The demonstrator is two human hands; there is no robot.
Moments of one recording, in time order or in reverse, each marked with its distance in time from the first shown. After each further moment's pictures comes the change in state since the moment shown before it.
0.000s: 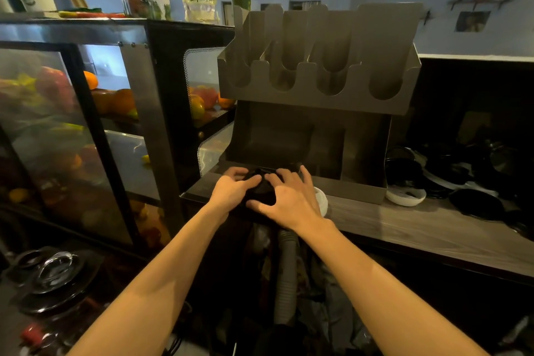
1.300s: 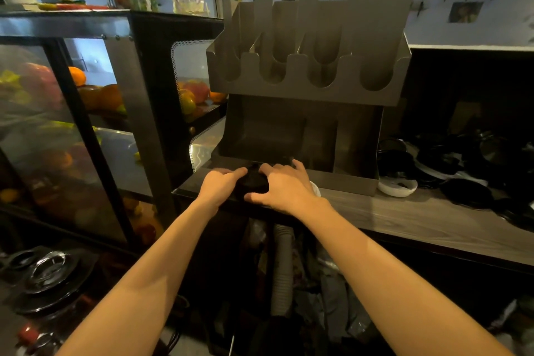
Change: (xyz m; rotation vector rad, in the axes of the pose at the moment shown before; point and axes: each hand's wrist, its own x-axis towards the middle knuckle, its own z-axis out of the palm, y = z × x) left_hand -0.005 0.007 -0.002 0.082 0.033 -0.075; right_hand 0.016 0.003 -0.016 -0.061 -0.187 0.011
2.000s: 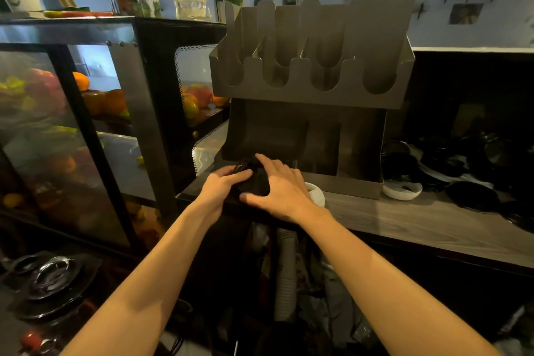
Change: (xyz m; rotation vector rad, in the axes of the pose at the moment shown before) left_hand -0.005 -0.002 -0.014 -0.377 -0.173 0.024; right_hand -0.002 -0.005 0.009 0.310 0.165 -0.045
